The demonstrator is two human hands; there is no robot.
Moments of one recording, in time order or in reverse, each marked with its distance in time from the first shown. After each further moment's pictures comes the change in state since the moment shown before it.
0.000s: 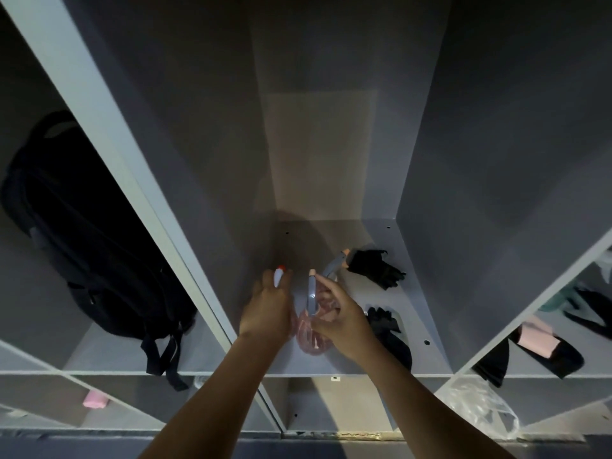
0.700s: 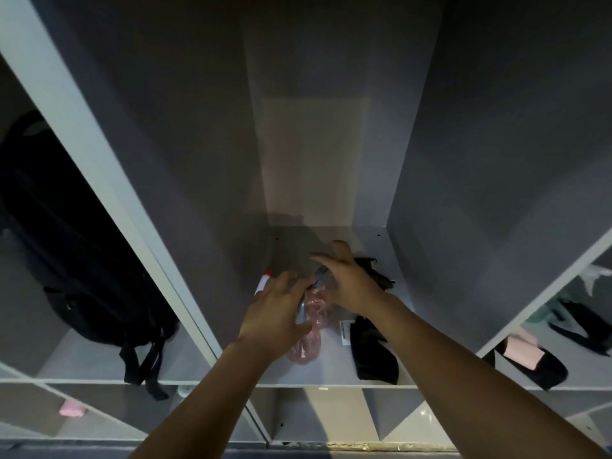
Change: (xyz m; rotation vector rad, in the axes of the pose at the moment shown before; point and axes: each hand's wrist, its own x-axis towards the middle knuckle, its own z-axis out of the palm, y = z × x) left_hand 0.007 0.016 0.008 -0.066 0.157 0.310; right_hand 0.086 0.004 -0.065 -0.669 -0.120 -0.258
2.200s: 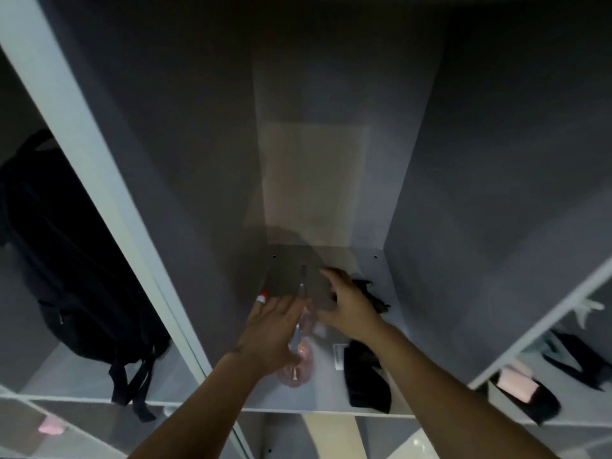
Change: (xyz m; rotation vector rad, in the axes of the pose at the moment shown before) left_hand 0.017 -0.024 0.018 0.100 -0.111 0.066; right_hand -0.006 -0.003 -0.007 0.227 0.015 0.082
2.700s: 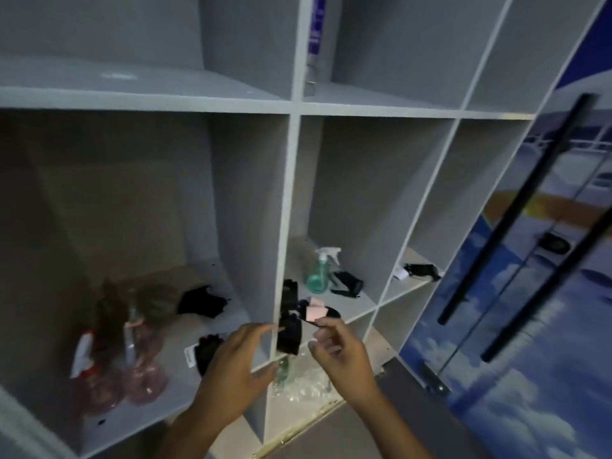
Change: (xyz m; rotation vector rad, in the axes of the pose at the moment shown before) left_hand -0.090 0.235 -0.037 -0.510 0.007 0.334; right_hand -0.344 -0.078 -0.134 0.258 0.731 0.396
